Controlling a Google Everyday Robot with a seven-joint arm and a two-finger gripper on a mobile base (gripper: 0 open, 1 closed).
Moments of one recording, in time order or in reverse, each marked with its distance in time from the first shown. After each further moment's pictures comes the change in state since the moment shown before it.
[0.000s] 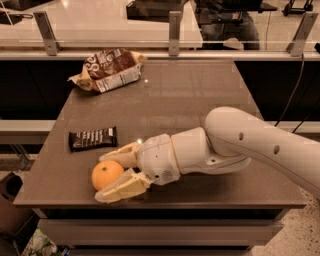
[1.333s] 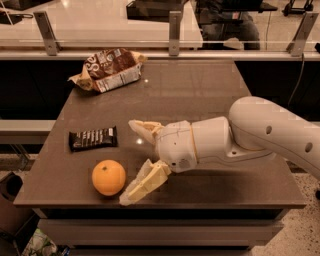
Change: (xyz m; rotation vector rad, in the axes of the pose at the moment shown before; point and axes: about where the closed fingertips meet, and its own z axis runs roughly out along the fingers) arm -0.013 -0.022 -0.044 0.136 0.016 -0.045
